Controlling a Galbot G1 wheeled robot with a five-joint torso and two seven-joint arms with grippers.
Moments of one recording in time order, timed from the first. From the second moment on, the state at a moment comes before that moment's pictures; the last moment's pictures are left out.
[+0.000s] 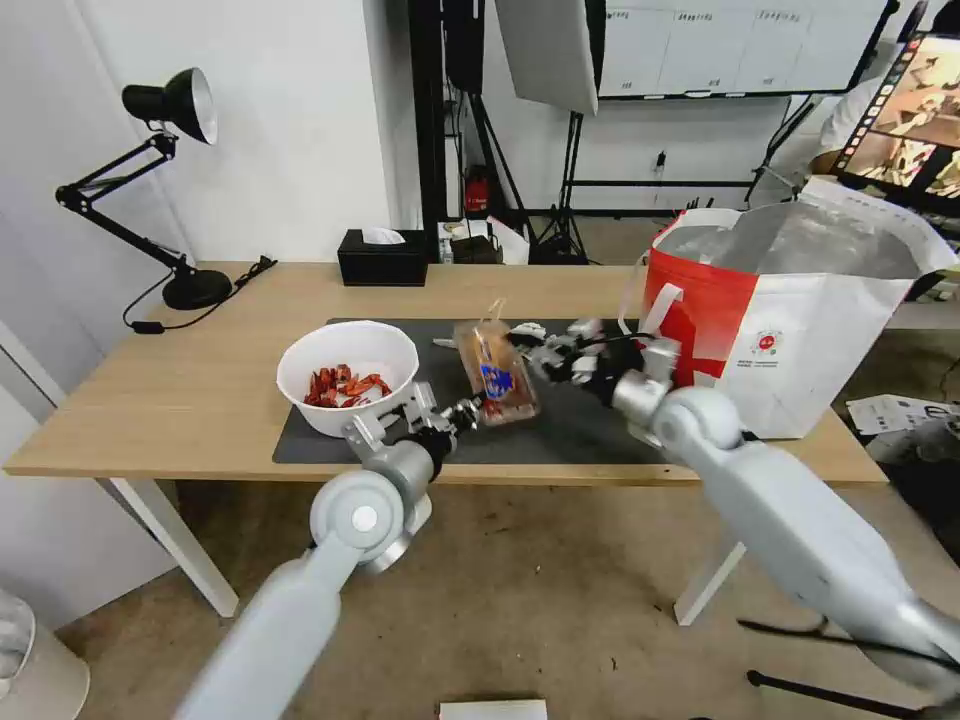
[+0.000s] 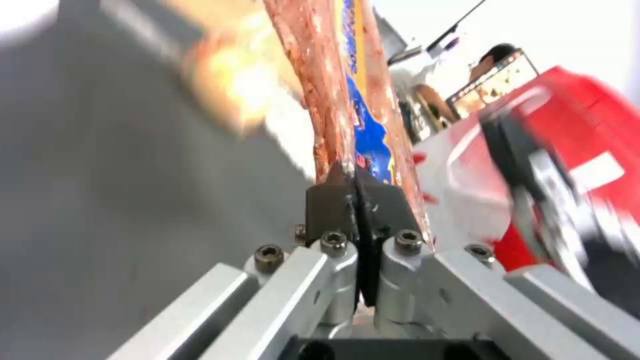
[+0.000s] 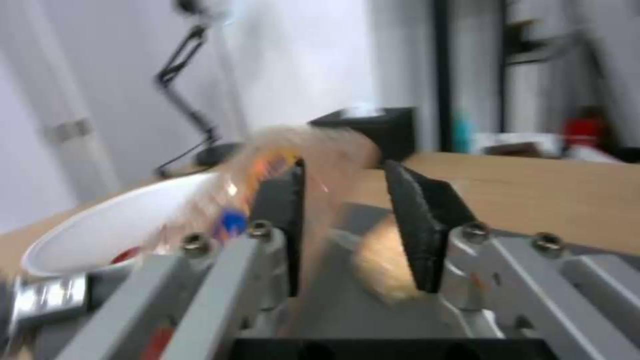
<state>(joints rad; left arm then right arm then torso) 0.88 -1.19 -0.07 -1.96 -1.28 0.28 -0.45 -0.75 0.89 0.06 1.71 0.95 -0.08 -0.20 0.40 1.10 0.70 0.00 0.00</state>
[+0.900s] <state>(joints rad) -0.15 -1.48 0.50 -1.35 -1.16 0.20 -0.33 -1.40 1.05 0.37 2.03 0.56 -0.06 -0.05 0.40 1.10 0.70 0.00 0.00</state>
